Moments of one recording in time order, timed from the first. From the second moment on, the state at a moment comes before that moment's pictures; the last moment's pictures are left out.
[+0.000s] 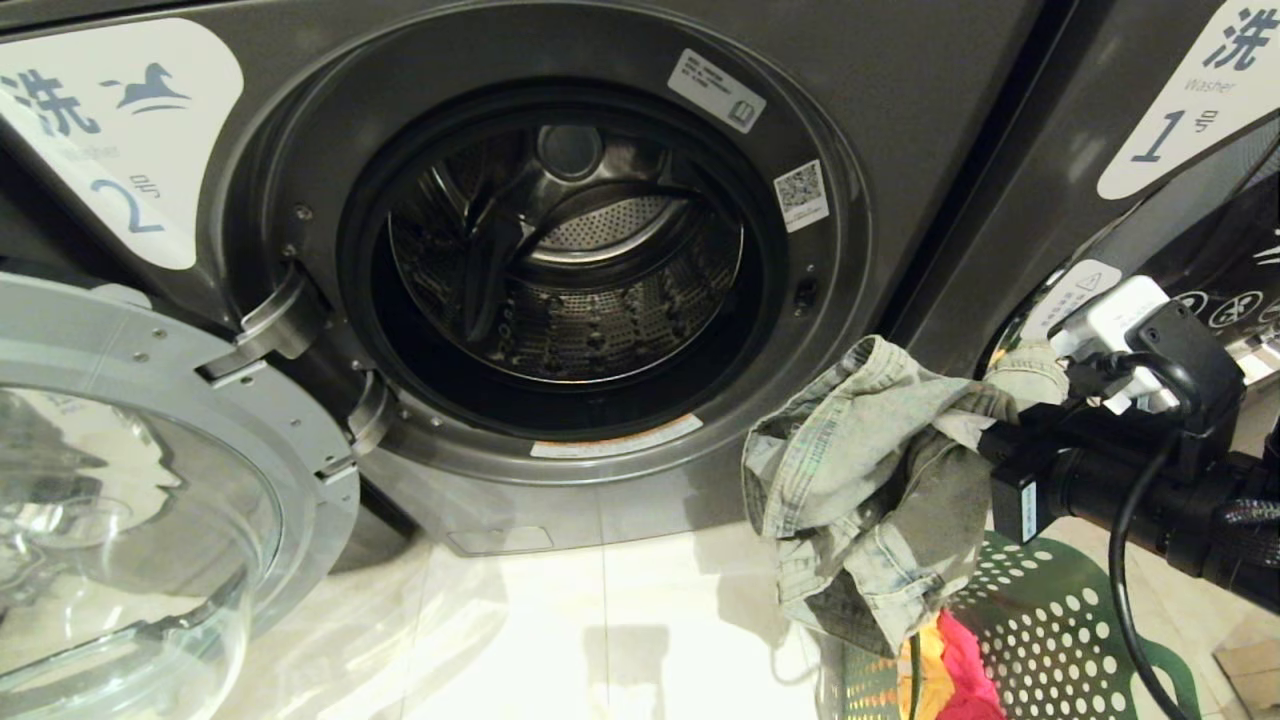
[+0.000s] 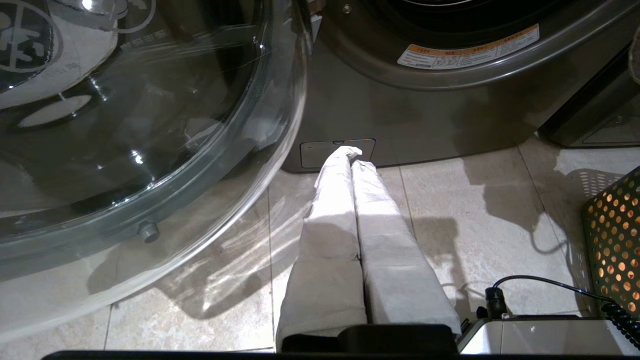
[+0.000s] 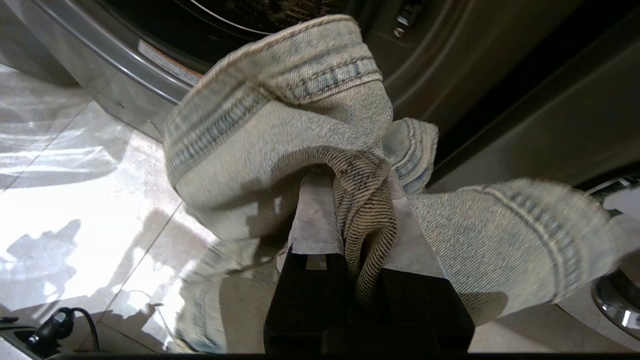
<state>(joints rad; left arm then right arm) 0.00 0.00 0.00 0.00 0.00 0.00 0.50 1.33 -0.62 -0.60 -0.11 -0.32</state>
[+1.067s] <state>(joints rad) 0.00 0.00 0.00 0.00 0.00 0.01 0.50 1.46 -0.75 -0.59 -0.07 -0.44</state>
